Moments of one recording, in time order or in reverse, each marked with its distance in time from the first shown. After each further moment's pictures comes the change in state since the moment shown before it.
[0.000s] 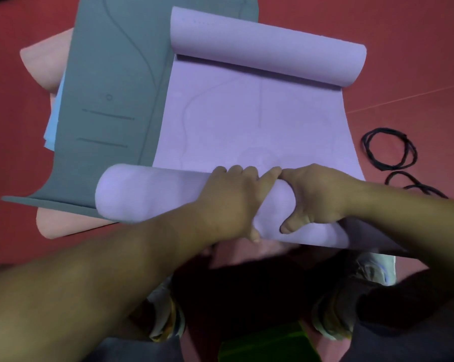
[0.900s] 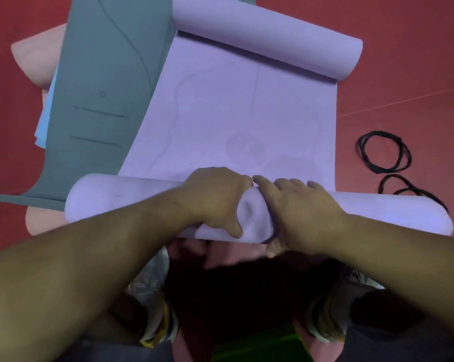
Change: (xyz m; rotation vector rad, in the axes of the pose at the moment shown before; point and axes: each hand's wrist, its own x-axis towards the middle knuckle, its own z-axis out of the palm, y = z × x) left_hand 0.007 -0.028 -0.012 -0.237 -0.244 -0.040; right_hand -0.010 -0.021 0.036 -0.361 0.183 -0.052
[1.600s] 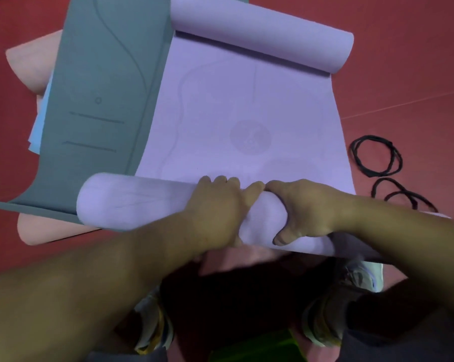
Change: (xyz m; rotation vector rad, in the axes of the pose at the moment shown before) left_hand -0.003 0.024 0.025 0.265 0.234 -0.014; right_hand 0.009 0.038 -0.012 0.376 -0.194 0.005
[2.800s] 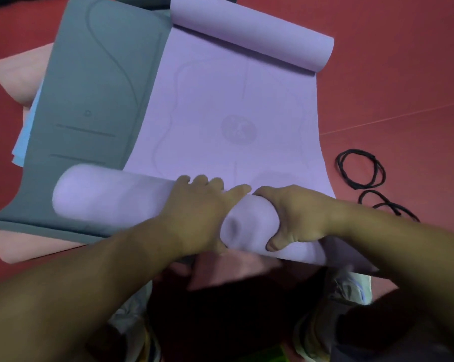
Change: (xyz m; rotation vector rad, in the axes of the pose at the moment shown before) left_hand 0.002 -0.023 -0.014 -0.051 -0.041 -0.017; right_hand 0.004 0.009 -0.010 0.046 0.018 -0.013
